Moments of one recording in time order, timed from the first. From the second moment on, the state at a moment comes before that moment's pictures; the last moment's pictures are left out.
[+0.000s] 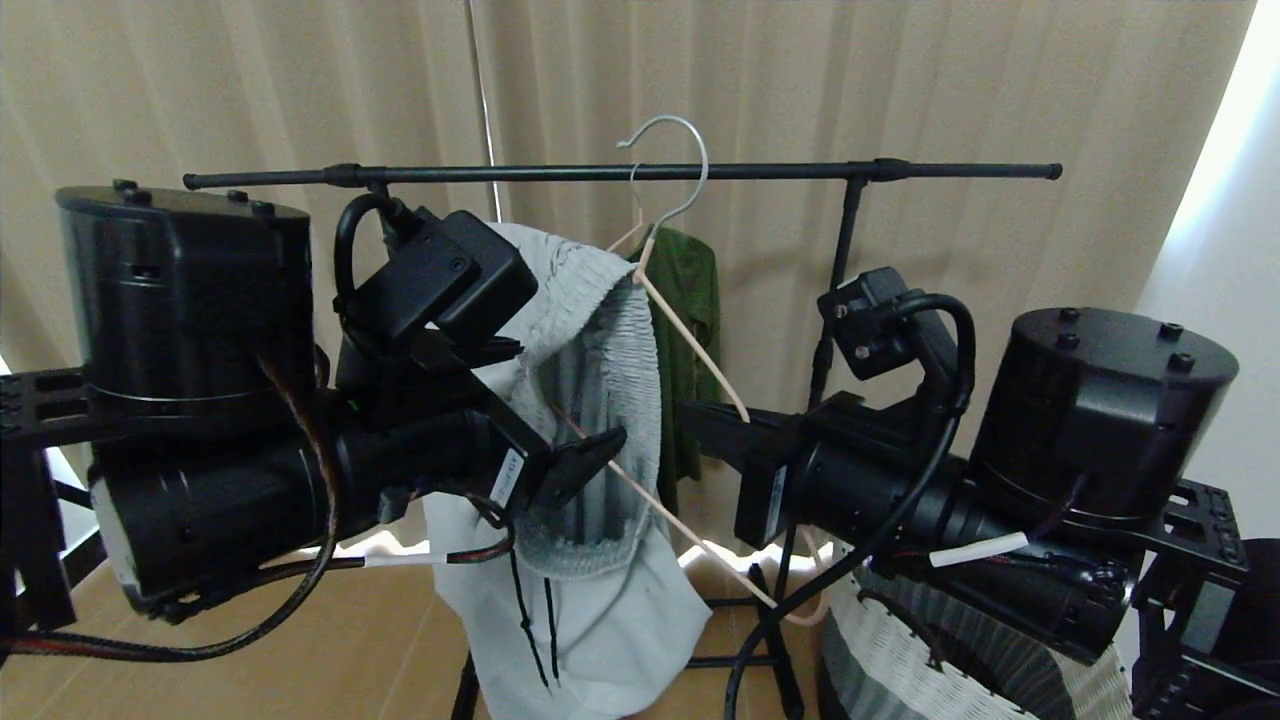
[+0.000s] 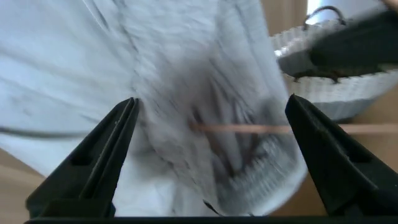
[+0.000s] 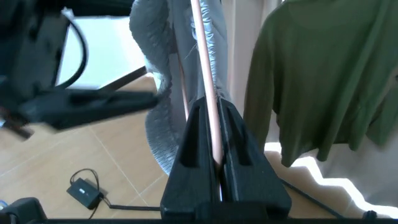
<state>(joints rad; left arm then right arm) -0.71 1.47 -0.91 -0.28 0.10 0.32 0.84 1.68 -0.78 -0.80 -0.08 0.22</state>
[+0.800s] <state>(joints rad) -0.58 1.28 -0.78 -0.30 0.07 0.43 0.66 1.62 -0.76 -0.67 -0.04 0.16</state>
